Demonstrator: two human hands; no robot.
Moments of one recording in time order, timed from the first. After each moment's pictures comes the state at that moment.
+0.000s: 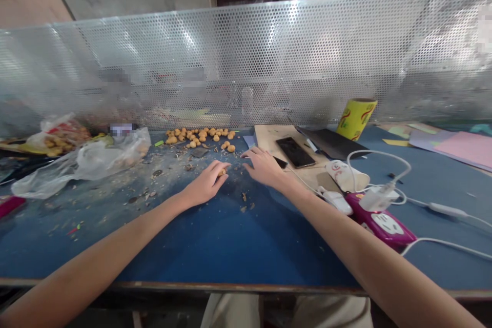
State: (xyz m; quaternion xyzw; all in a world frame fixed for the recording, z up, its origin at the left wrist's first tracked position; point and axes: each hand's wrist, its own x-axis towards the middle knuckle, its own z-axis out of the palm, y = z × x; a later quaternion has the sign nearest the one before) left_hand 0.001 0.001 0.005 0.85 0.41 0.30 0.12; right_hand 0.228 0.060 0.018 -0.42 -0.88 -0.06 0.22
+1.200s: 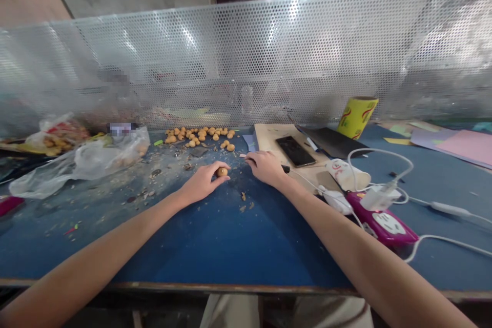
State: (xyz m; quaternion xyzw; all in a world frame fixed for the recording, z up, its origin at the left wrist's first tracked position) left_hand -0.001 0.001 0.010 0.85 0.42 0.30 0.13; right_hand 0.233 0.066 0.007 -0.46 -0.86 -0.06 0.22
